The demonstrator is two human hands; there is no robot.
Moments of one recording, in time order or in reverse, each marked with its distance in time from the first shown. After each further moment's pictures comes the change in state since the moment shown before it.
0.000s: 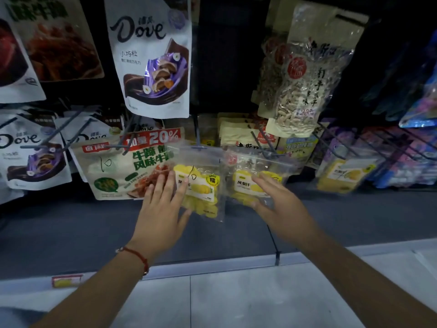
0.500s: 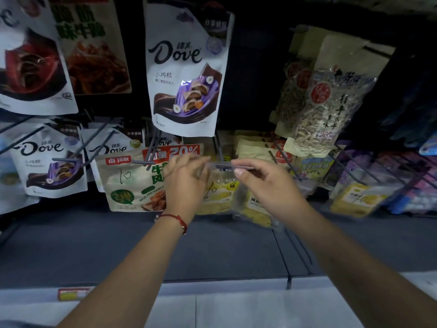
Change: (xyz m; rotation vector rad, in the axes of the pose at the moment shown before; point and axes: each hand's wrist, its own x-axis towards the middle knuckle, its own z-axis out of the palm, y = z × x) left_hand 0.085 0.003 -0.049 -0.559 0.456 -0.243; right_hand 0.065 -0.097 -0.014 0.438 0.071 -0.051
